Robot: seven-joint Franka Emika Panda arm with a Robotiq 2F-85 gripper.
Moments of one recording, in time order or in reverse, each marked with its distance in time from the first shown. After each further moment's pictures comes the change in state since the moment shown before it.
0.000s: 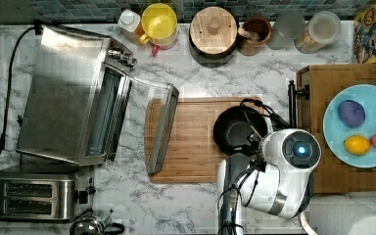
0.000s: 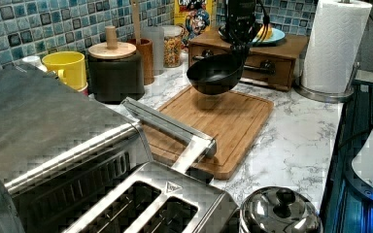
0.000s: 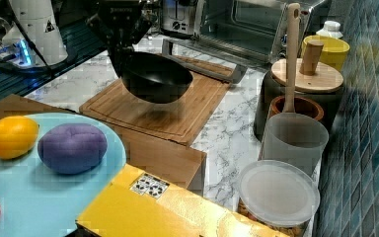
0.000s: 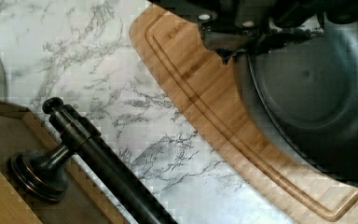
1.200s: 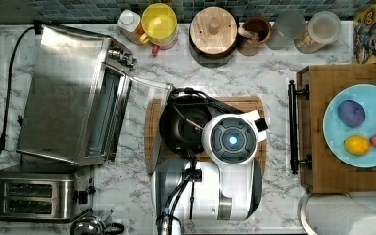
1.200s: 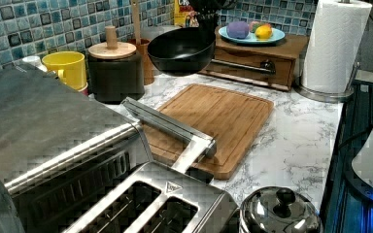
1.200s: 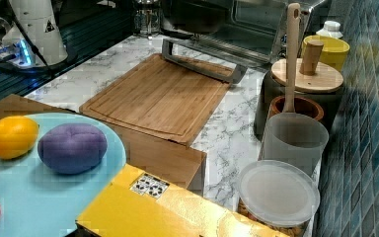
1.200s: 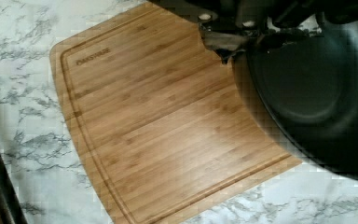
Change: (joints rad) arm 0.162 -0.134 0.138 0.123 0.080 -0.200 -0.067
